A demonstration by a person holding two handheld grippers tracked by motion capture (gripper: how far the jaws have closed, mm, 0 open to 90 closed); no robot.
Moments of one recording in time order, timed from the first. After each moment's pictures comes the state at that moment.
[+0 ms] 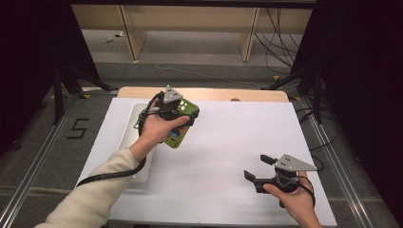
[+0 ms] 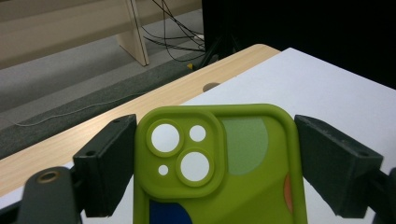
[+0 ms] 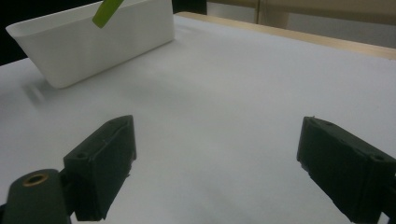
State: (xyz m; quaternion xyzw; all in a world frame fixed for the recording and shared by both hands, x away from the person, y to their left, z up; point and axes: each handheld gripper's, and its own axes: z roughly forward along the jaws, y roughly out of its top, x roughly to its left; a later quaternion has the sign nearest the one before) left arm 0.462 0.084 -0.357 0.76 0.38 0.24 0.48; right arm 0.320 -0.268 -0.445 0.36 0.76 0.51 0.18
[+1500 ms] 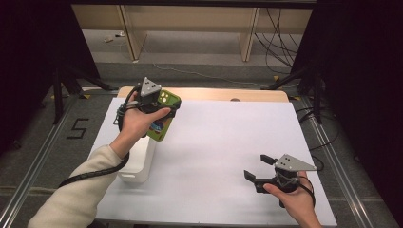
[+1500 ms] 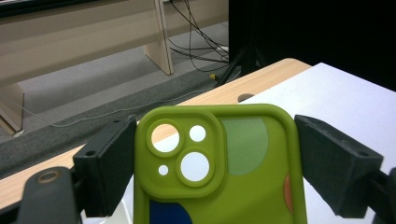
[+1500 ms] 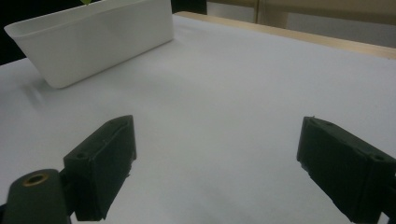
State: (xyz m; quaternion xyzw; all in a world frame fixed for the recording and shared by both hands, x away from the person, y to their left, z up) left arm 0.465 0.134 -0.339 0.73 0.40 0.28 0.48; right arm 0.320 -0.268 -0.445 0.36 0.76 0.51 0.18
